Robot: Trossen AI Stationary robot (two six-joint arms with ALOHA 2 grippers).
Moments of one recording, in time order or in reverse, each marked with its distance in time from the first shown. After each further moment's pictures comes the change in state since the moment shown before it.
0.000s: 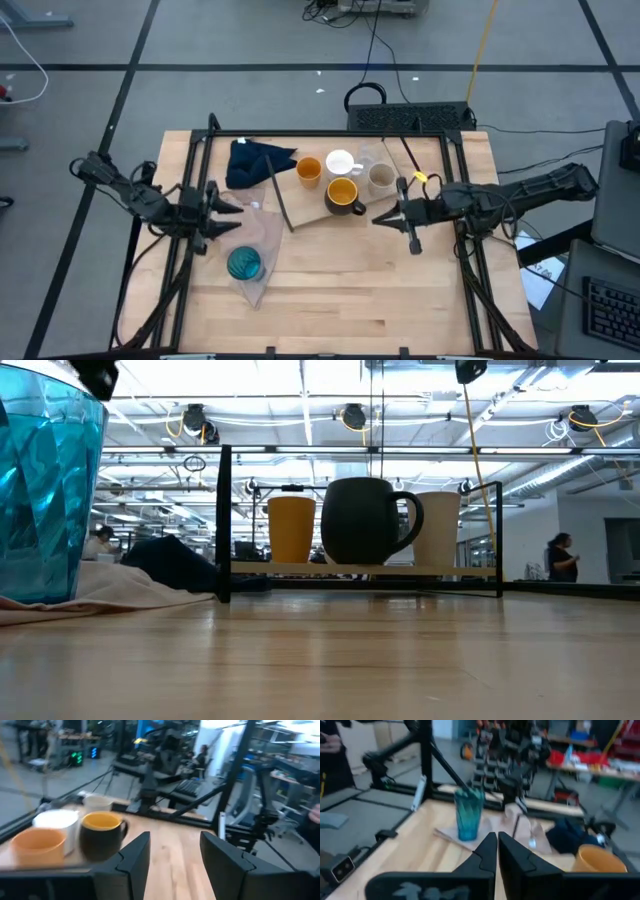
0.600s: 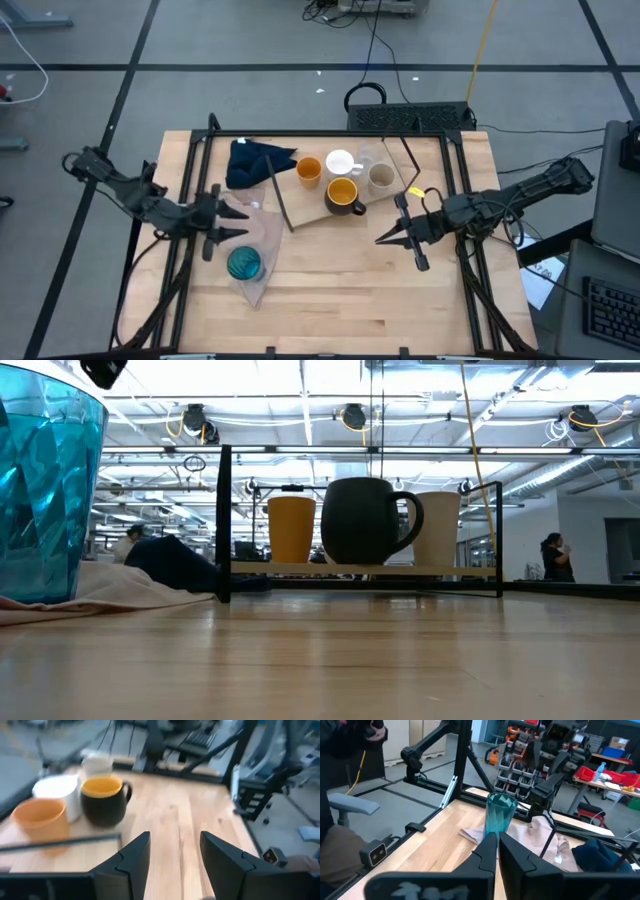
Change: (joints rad) left arm 0.001 0.233 0.237 -0.332 0.020 -0.110; right arm 0.134 0.026 -0.007 0.034 -0.001 -0.071
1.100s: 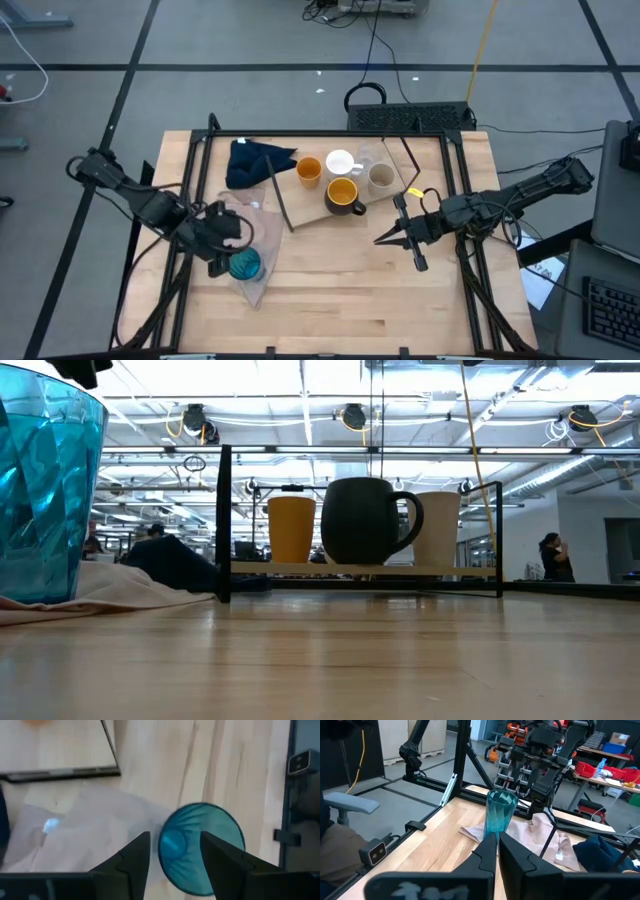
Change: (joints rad) left arm 0.000 0.441 0.433 -0.712 0.254 -0.407; right arm 0.000 0.013 0.000 0.001 0.003 0.012
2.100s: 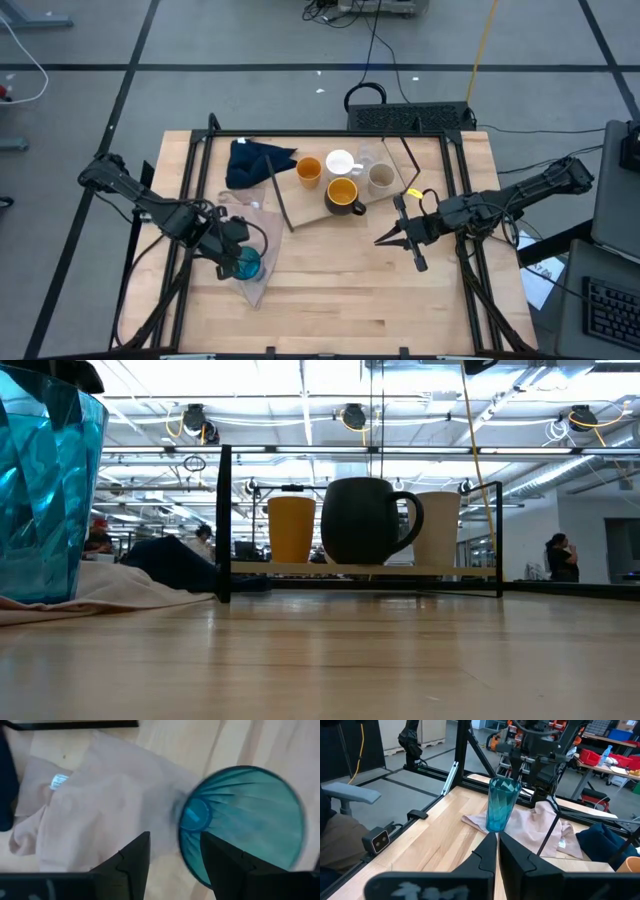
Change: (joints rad) left arm 0.027 0.145 -0.003 -0.115 0.069 -0.085; right arm 0.000 0.000 0.000 -0.061 0.000 0.015
